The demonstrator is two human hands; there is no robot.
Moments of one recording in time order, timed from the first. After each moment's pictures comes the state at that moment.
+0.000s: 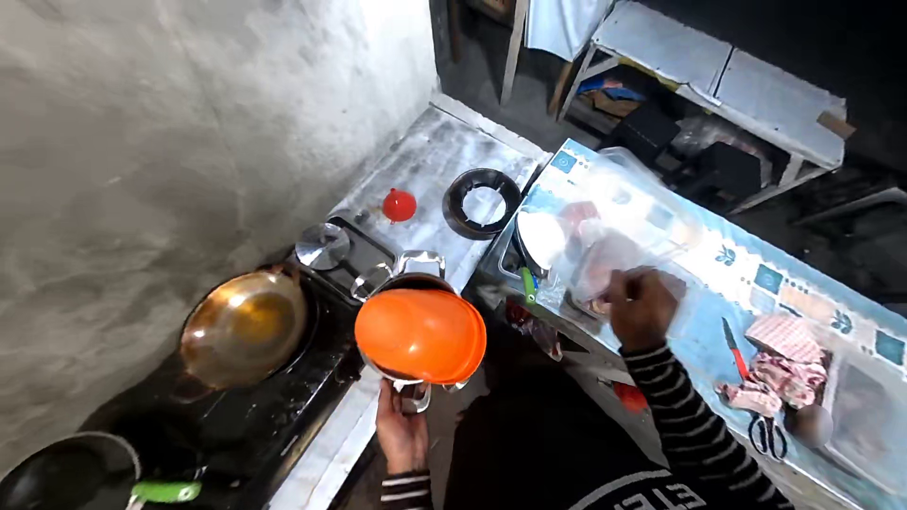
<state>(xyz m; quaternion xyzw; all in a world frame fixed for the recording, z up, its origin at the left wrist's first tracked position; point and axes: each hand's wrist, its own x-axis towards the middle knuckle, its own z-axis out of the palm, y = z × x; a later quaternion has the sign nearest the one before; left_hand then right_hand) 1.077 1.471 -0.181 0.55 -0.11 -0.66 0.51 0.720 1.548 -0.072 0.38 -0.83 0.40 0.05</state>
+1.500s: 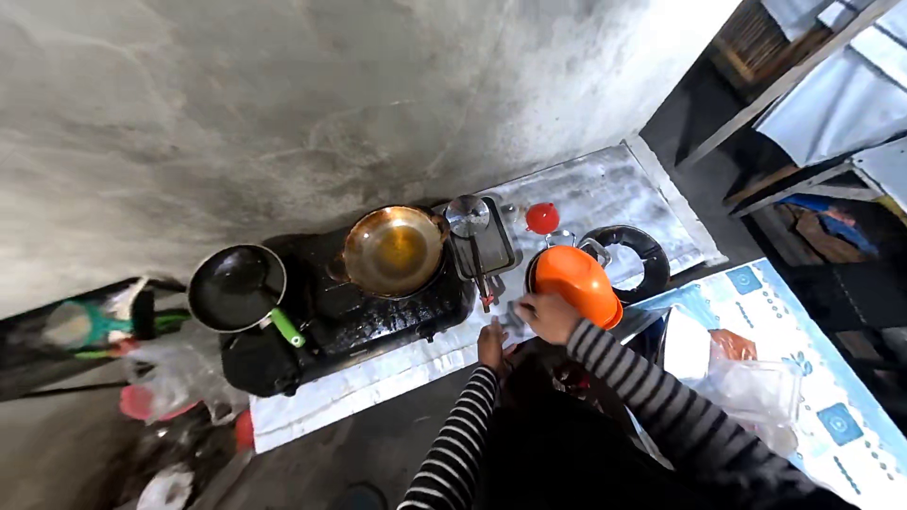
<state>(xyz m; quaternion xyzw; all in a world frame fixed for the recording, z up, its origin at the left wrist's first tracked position) 1.027 1.349 -0.305 0.65 -0.08 -0.63 0.41 0.897 1.262 -0.125 0.72 -0.54 -0.08 -0.43</state>
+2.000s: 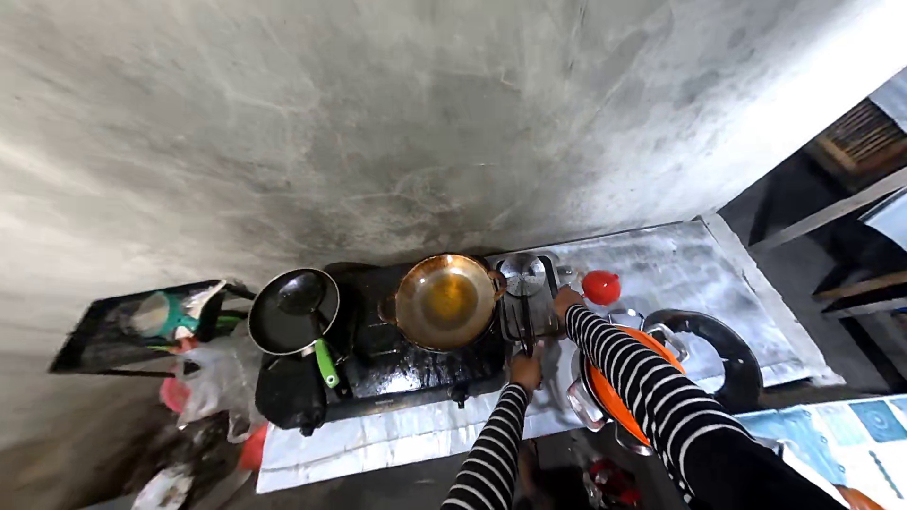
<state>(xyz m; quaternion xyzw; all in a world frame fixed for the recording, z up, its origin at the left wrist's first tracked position) 1.067 1.231 -0.299 0.72 -0.19 -0.62 0.26 0.976 1.048 -0.281 0.59 -0.71 -0.16 -0.34</state>
